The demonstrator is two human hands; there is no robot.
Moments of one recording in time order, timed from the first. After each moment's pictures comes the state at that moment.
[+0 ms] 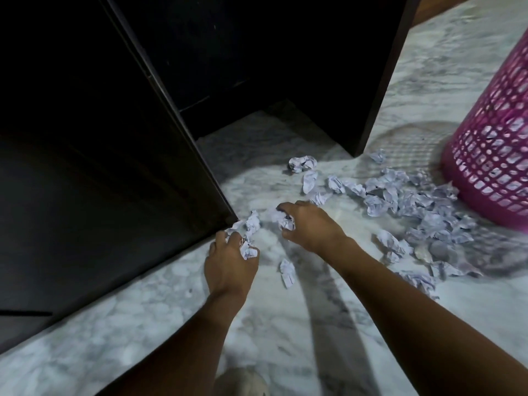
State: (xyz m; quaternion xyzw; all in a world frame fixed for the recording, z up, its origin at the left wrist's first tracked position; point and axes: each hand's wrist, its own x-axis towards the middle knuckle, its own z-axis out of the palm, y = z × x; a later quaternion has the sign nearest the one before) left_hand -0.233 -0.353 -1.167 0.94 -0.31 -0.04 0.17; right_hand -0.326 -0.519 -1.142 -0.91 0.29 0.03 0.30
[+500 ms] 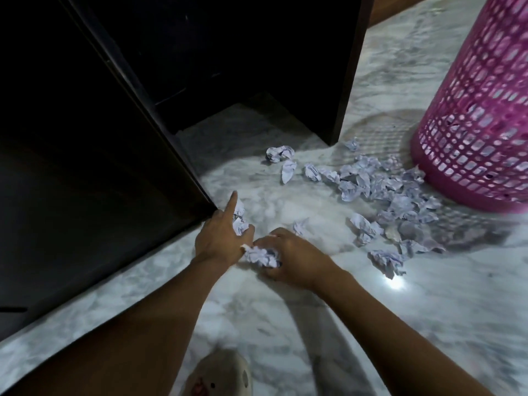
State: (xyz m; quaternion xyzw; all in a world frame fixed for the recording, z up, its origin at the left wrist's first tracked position) left_hand -0.222 -0.382 -1.151 0.90 -0.37 -0.18 0.14; right_hand -0.389 -0.459 -1.140 -0.89 0.23 0.01 0.39
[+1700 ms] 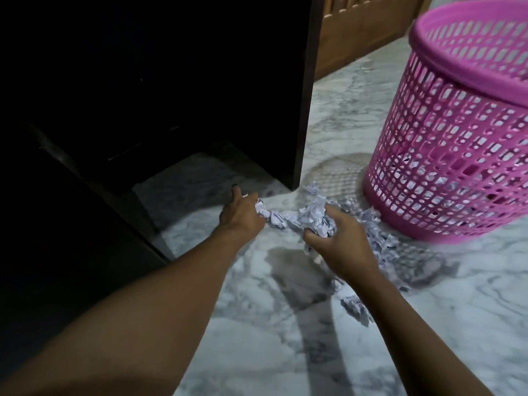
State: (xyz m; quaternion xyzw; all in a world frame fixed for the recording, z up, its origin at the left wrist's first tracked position) left_hand -0.224 -0.561 -1.134 0.86 -0.48 -0.16 0.11; right_hand -0.439 -0.557 -1.085 -0.72 0.48 -0.28 0.41
